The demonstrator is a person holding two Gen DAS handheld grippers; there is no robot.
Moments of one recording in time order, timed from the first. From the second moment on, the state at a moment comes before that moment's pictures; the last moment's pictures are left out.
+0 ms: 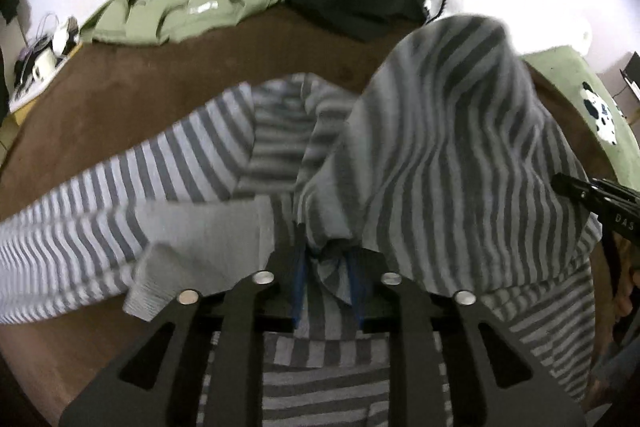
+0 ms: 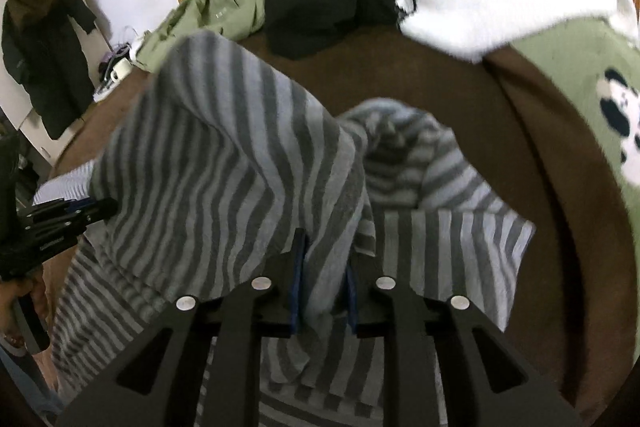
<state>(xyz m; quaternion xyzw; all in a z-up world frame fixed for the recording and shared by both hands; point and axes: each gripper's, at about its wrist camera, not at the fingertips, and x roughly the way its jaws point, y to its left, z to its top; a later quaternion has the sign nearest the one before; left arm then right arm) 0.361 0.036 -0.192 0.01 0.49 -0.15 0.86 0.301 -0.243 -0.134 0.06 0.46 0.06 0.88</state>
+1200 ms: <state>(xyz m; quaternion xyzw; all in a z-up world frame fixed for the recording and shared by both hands) 0.353 0.034 -0.212 0.01 0.48 -0.17 0.86 0.384 -0.189 -0.096 0.03 0.45 0.16 0.88</state>
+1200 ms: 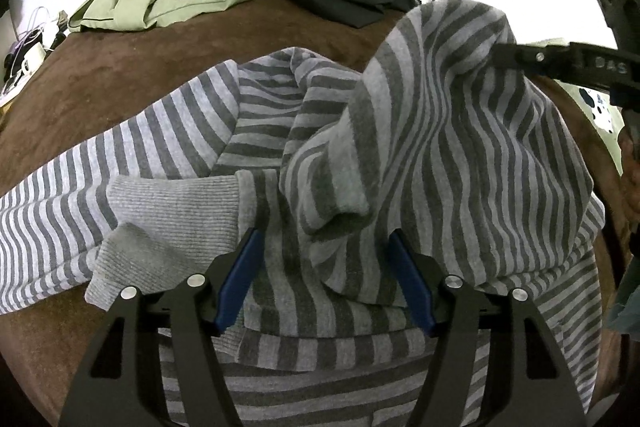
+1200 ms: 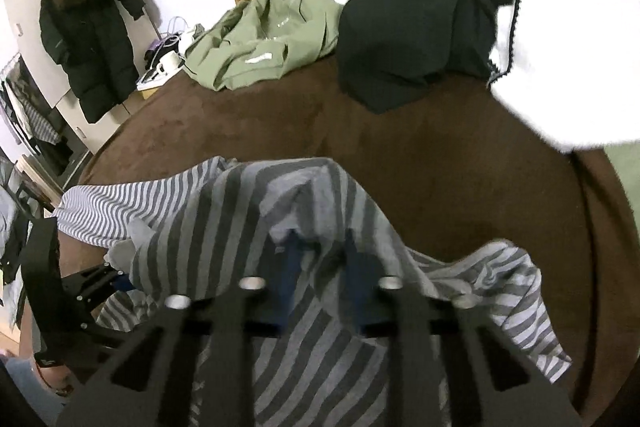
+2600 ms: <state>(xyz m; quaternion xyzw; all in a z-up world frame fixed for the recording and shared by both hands) 0.375 0.069 -0.172 0.01 0.44 -0.10 0.89 0.281 -0.171 -0.047 -0.02 0.36 0.13 0.92</state>
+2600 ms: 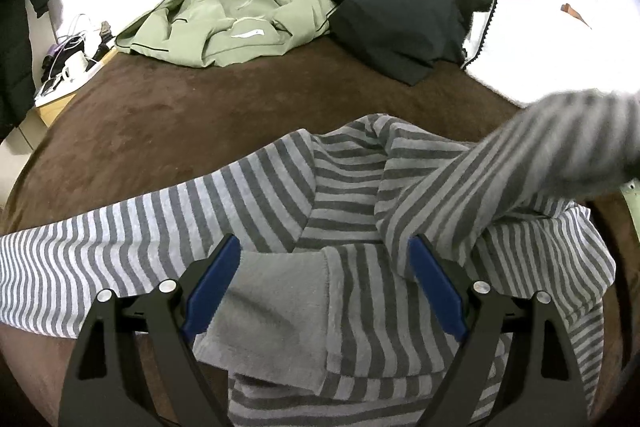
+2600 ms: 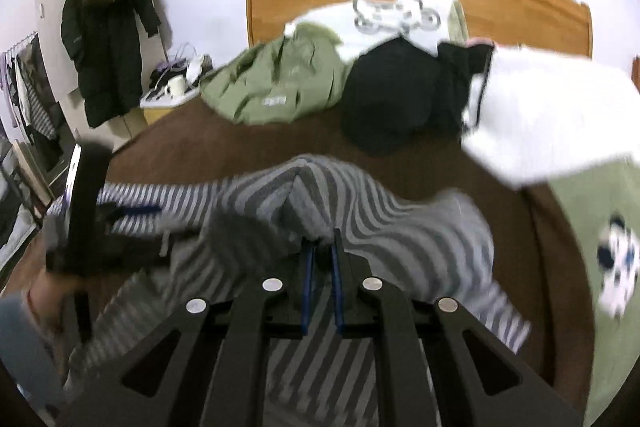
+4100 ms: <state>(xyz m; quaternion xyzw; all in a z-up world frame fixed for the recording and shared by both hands) 0.411 0.037 -0.184 -0.05 0.50 -0.16 0.85 0.317 -0.278 -0.083 0.07 0.43 0.06 0.90</state>
